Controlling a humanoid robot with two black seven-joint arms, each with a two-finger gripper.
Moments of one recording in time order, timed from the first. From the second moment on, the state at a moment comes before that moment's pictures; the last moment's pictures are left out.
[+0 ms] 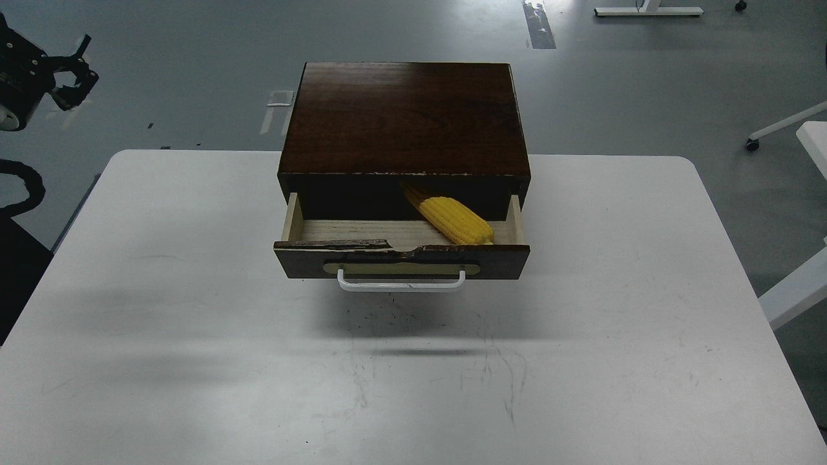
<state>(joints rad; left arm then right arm) -0.94 0.65 -0.67 -0.52 -0.17 -0.49 -0.24 1.40 -0.85 0.36 0.89 -0.11 0.44 0.20</state>
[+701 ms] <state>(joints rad) -1.09 0.78 -0.67 -1.03 0.64 -0.49 -0.30 1.05 -0.84 0.38 0.69 0.26 0.49 0.33</state>
